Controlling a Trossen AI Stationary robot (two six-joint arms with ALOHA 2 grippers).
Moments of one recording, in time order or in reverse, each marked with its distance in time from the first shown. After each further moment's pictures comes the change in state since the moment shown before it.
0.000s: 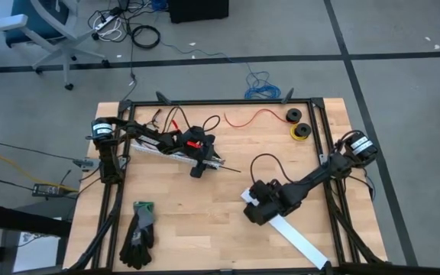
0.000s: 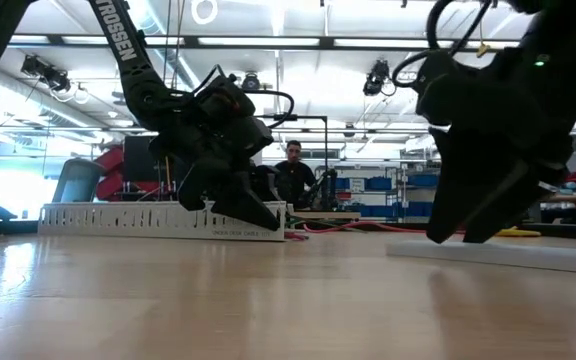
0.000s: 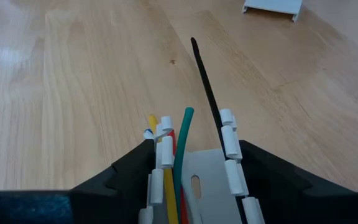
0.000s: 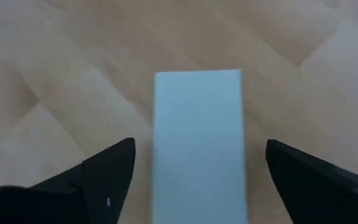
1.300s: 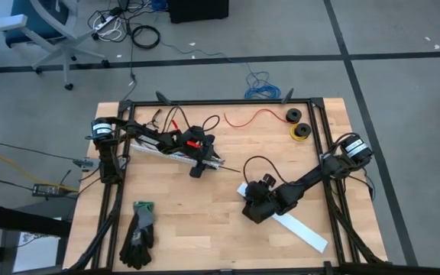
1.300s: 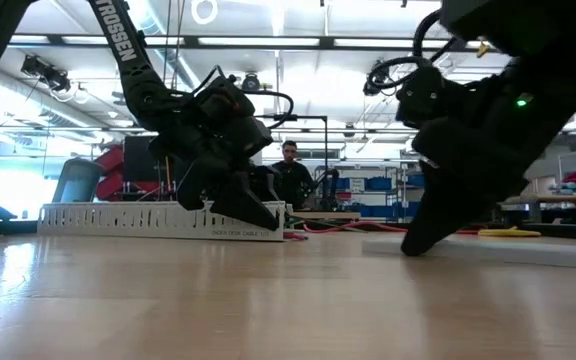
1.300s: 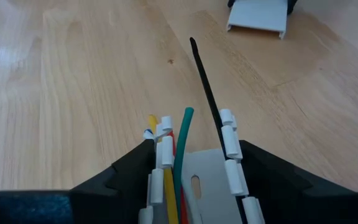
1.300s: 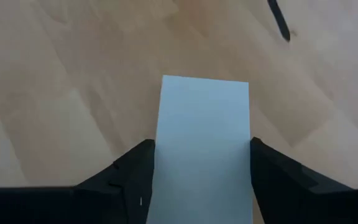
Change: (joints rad) left arm 0.000 0.000 -0.002 -0.002 0.018 0.002; right arm -0.042 0.082 -0.042 0.088 0.133 -0.285
